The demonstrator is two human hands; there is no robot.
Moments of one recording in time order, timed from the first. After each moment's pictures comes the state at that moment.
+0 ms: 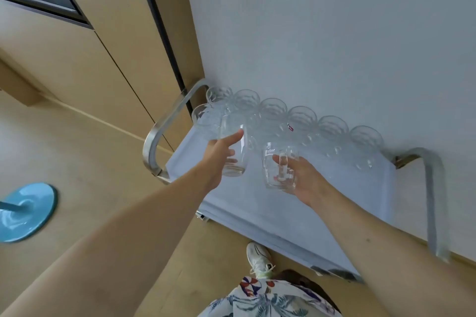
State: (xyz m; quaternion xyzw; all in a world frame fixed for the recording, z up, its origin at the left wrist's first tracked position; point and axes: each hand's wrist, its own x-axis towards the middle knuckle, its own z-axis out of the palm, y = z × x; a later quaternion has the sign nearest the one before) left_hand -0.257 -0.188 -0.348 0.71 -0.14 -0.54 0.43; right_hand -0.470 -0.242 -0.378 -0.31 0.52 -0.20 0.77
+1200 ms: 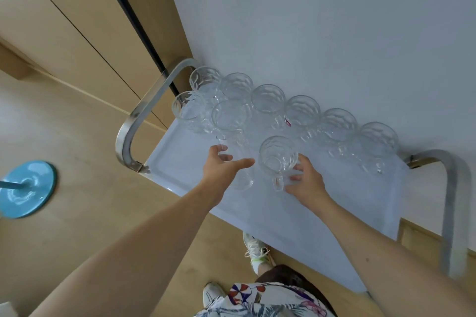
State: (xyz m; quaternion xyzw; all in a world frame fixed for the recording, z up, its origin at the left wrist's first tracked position) left_hand -0.290 -0.218 -0.424 0.76 -0.13 -0.49 0.40; right_hand -0.509 -0.289 -0.472 -0.60 0.58 -0.13 0.54
